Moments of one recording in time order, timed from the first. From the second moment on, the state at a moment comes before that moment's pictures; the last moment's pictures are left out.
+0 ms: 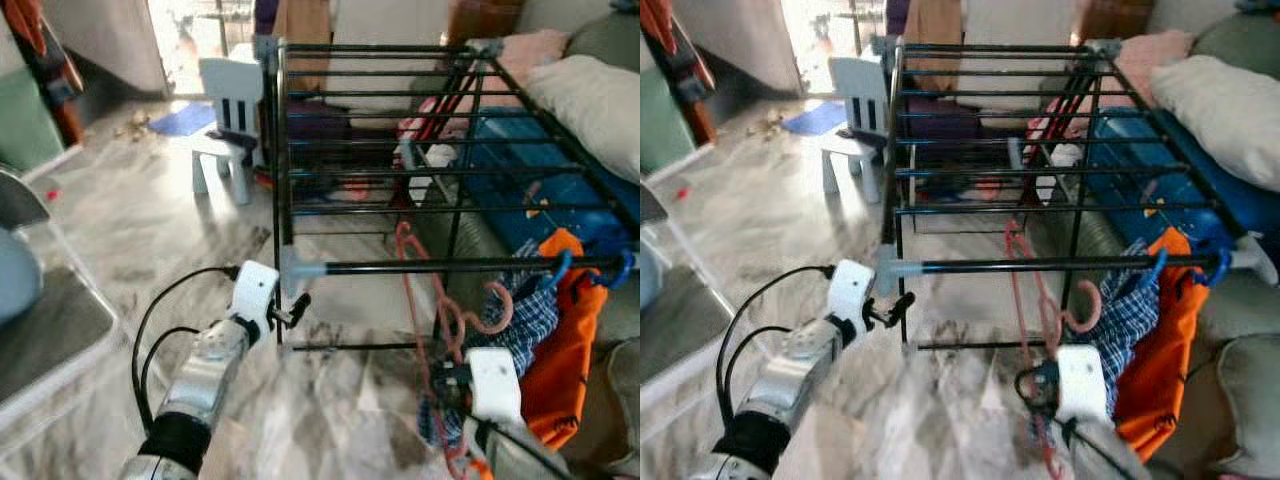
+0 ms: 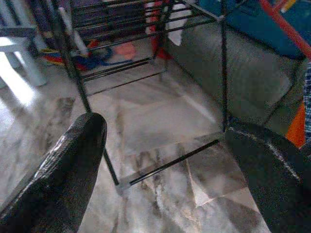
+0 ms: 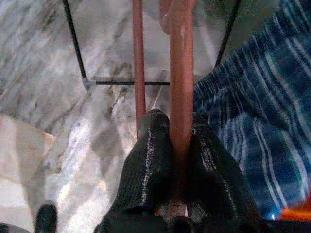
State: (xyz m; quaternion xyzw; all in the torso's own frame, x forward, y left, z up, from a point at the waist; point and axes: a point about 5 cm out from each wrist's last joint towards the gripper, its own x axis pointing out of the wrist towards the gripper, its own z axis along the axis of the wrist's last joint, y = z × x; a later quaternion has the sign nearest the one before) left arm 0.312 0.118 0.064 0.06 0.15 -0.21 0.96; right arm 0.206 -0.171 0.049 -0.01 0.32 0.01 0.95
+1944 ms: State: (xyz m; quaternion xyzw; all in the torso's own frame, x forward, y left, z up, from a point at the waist) left arm 0.310 0.156 0.065 0.10 0.14 -0.19 0.97; right arm 0.326 -0.138 0.032 -0.01 0.32 0.00 0.95
